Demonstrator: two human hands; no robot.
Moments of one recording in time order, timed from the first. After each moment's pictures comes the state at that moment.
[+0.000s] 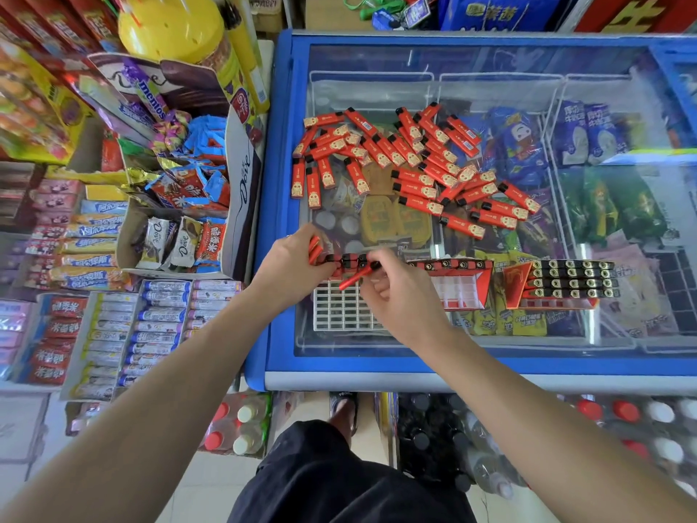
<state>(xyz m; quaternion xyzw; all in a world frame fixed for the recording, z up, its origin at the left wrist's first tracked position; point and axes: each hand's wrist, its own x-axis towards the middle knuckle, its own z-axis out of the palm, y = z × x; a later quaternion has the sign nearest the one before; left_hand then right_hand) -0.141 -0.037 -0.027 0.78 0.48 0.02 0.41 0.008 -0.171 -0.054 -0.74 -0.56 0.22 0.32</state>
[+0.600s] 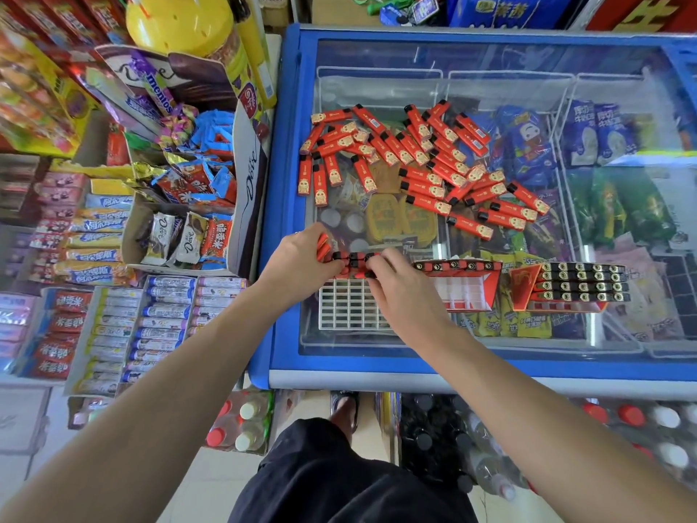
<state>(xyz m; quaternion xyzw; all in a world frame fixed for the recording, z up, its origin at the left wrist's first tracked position) -0.140 -0.032 -0.034 0.78 0.47 0.02 0.42 0.007 -0.162 -0.074 -0.72 -0.65 0.10 0.20</state>
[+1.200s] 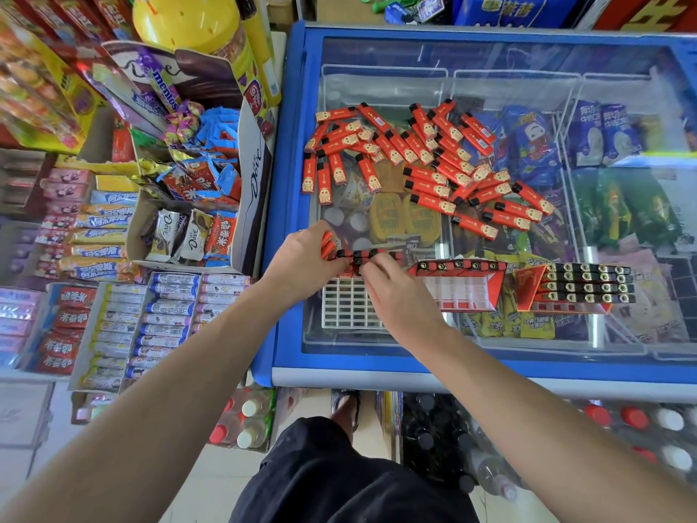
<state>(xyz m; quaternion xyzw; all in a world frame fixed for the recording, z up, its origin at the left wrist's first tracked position) -0.140 -0.031 -0.037 0.78 0.47 0.02 0.41 -0.001 -0.159 -0.089 -0.69 -0.69 0.07 0.20</state>
